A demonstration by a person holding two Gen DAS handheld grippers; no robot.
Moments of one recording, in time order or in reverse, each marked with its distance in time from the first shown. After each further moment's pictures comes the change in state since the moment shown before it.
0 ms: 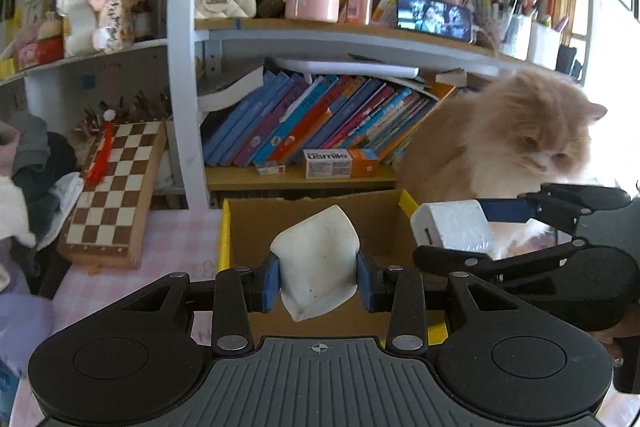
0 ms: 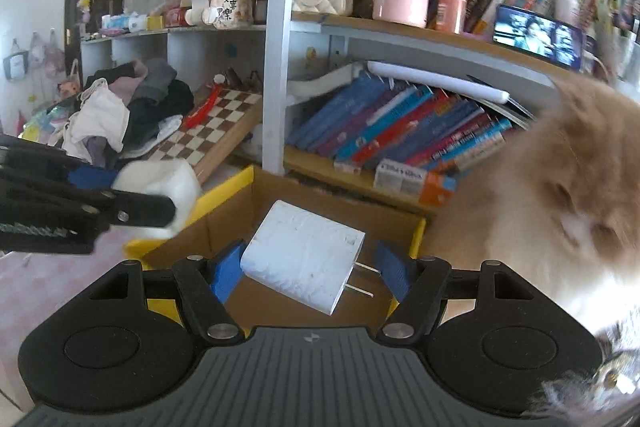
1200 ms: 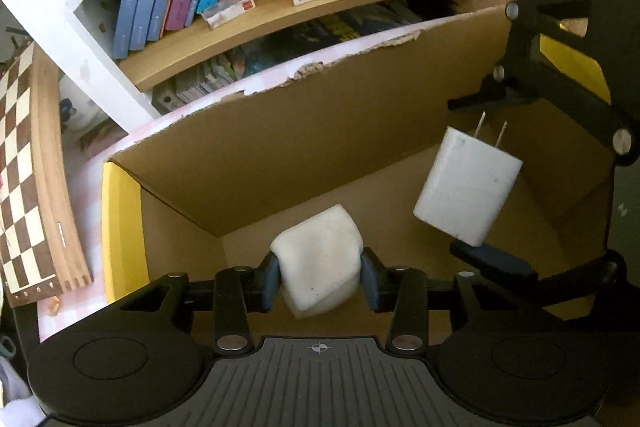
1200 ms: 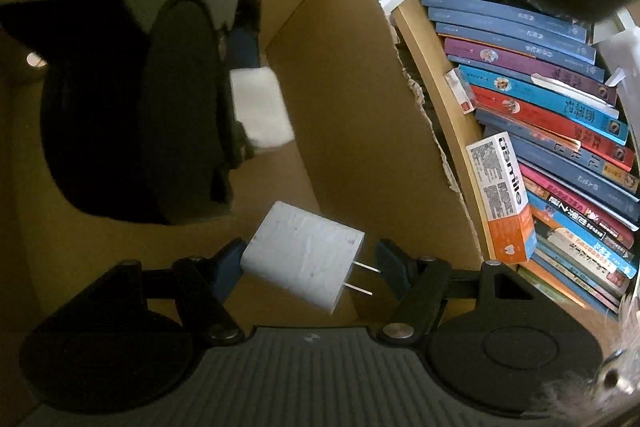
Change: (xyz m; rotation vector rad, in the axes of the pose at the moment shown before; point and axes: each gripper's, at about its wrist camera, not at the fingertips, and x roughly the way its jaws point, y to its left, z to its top) left arm 0.226 0.019 0.005 0.270 0.597 0.058; right arm 0.203 0.008 -0.028 -0.791 0.499 0.089
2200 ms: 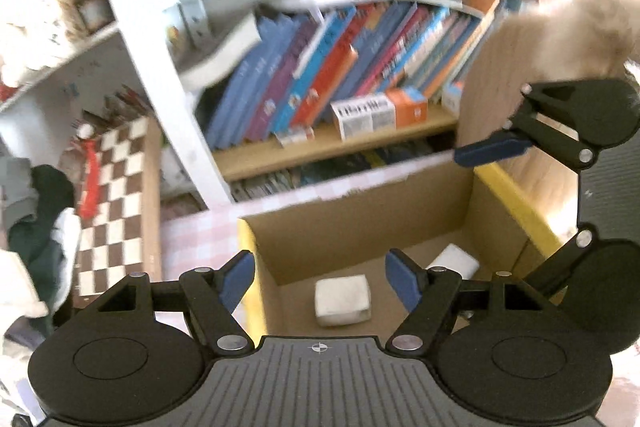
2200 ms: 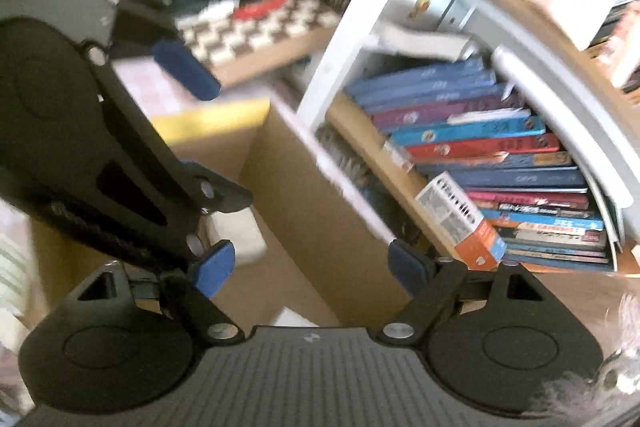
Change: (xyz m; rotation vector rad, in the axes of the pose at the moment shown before) left arm -0.133 -0.003 -0.043 -0.128 -0.398 0.079; right arm -0.105 -0.016 -0.010 0.342 -0.336 -0.017
